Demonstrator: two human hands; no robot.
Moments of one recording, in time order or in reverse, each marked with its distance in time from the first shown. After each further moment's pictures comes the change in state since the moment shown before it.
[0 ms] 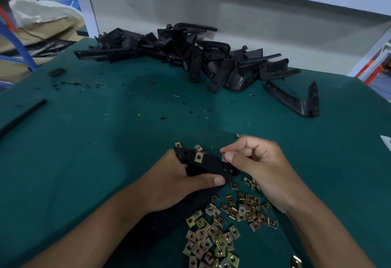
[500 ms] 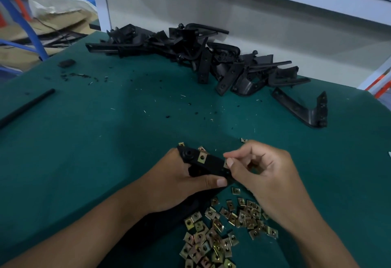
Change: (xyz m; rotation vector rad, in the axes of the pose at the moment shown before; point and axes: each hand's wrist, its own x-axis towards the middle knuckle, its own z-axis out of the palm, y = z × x) left_hand 0.002 -0.007 0.000 0.086 0.041 0.067; right_hand -0.009 -0.008 0.008 -0.298 0.094 -0.107
